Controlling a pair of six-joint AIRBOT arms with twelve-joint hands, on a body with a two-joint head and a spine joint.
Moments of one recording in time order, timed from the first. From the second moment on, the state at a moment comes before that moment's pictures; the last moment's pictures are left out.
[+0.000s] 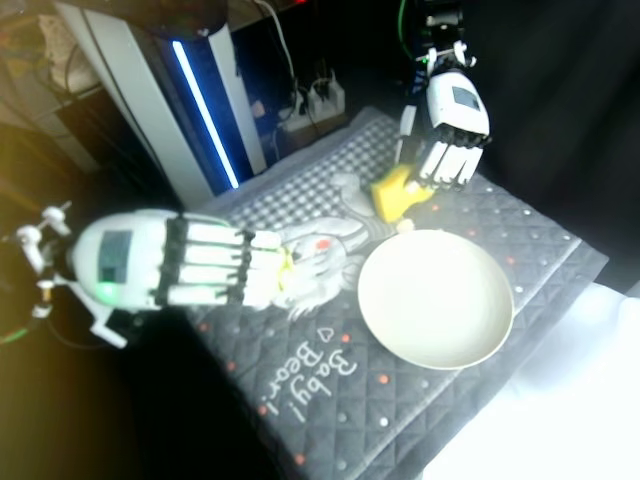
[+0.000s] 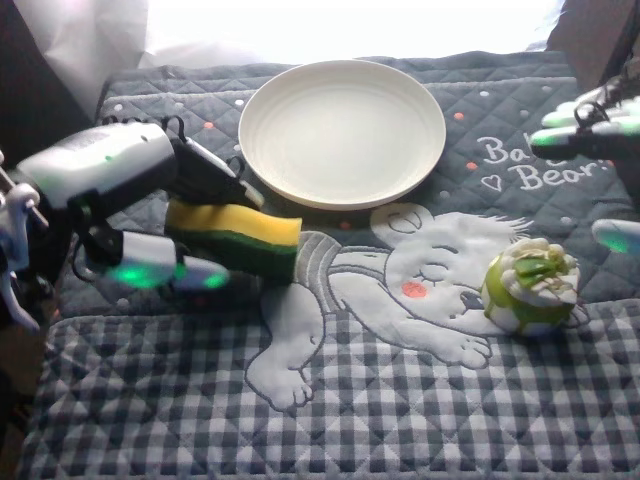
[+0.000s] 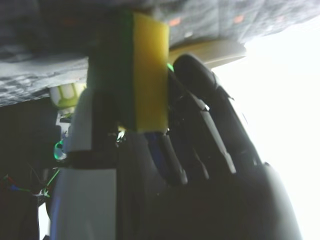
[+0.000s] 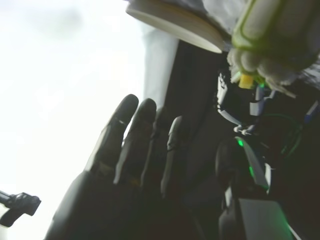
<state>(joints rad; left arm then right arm) 0.84 -0.97 1.12 0.01 -0.69 0.79 -0.98 -0.94 1.22 -0.09 1.31 -0.41</state>
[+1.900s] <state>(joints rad) 1.04 -0.75 0.88 -0.10 -1.15 0.86 -0.68 -1.09 1.37 -0.42 0.89 -0.36</state>
